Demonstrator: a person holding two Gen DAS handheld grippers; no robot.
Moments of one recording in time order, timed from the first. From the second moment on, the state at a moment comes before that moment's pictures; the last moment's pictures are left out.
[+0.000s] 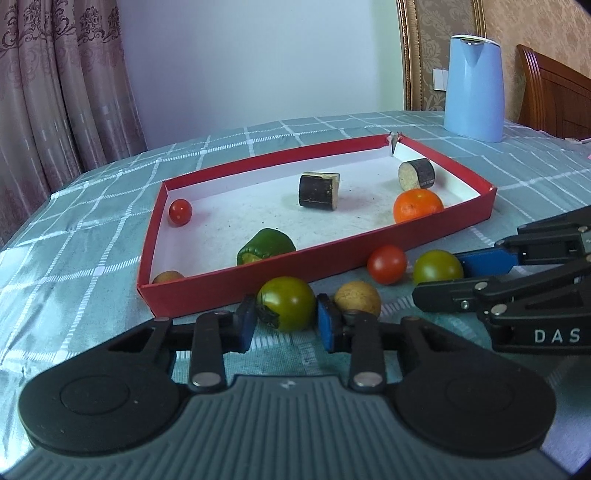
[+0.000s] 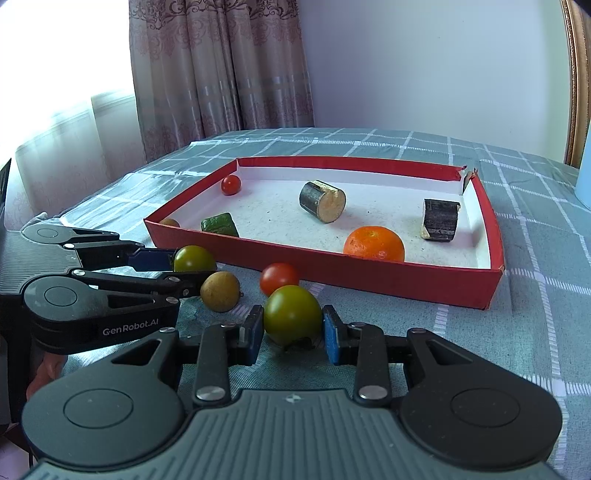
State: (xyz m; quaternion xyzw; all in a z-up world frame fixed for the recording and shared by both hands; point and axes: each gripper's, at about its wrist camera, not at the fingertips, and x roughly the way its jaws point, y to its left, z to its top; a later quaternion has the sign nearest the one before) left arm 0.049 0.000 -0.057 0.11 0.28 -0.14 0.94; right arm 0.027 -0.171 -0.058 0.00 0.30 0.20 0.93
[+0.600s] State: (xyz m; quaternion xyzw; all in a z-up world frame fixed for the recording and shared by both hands) left arm 0.039 0.009 -0.044 0.08 0.26 -0.14 0.95; right arm 0.019 -0.181 -0.050 0.02 0.26 0.17 0.95
